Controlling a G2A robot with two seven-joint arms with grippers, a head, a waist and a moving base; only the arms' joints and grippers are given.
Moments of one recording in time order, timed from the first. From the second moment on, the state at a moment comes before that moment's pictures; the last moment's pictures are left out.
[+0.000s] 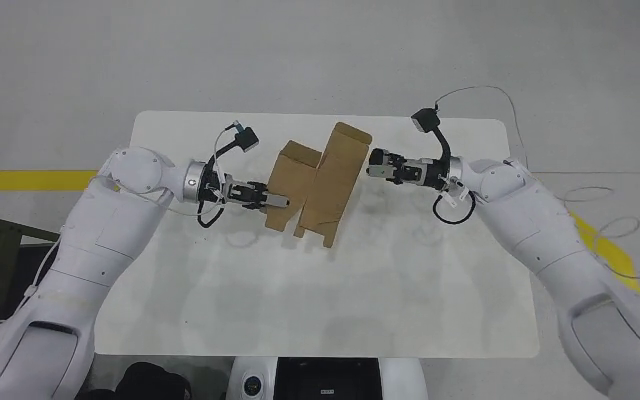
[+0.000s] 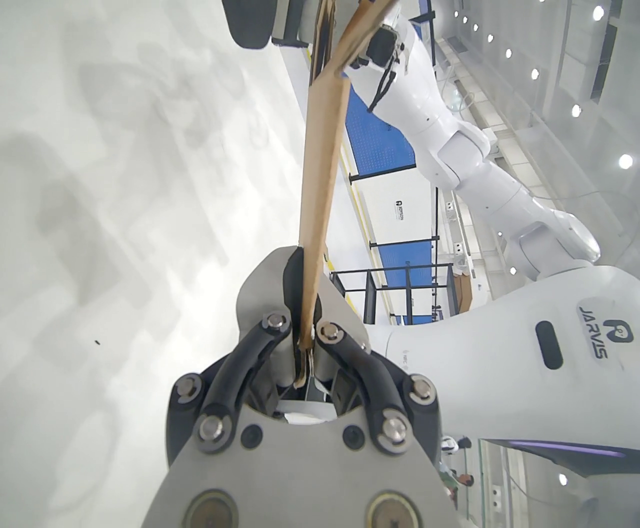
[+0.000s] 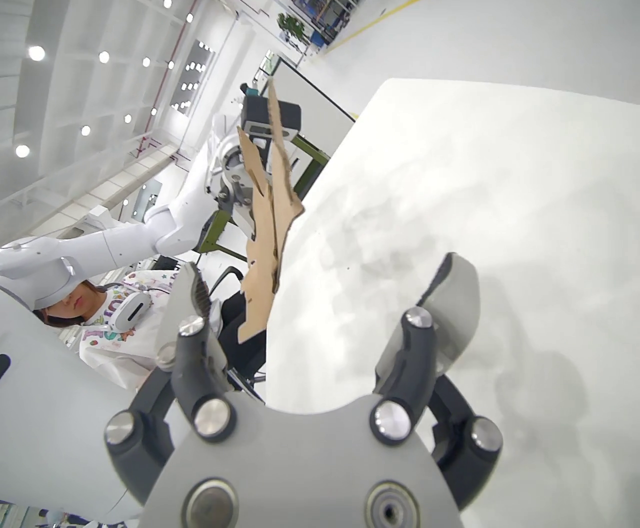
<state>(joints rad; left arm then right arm) 0.65 -0.95 -0.94 -1.23 -0.45 -0.39 -1.43 -0.46 -1.07 0.57 -0.88 0.52 -0.90 0.93</state>
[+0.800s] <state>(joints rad) 0.61 -0.93 -0.75 -1.31 -0.56 -0.29 -1.53 -0.58 -0.87 0.50 -1.22 0.69 -0.78 1.04</state>
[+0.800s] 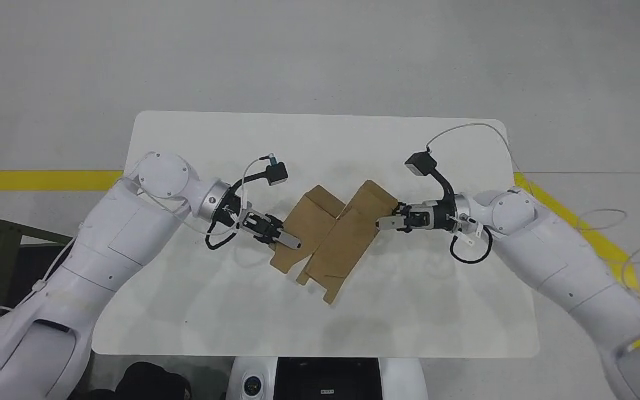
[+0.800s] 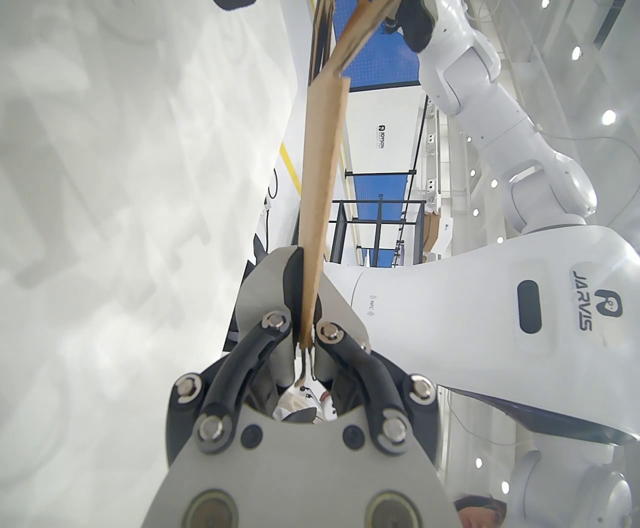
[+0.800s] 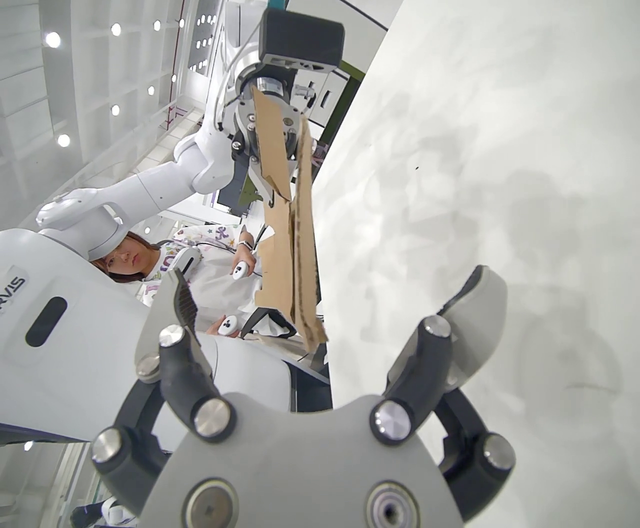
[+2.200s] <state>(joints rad) 0.60 -0.92 -0.77 -1.18 -0.73 -0.49 -1.30 -0.49 -0.90 0.36 -1.08 0.80 -0.95 0.87</state>
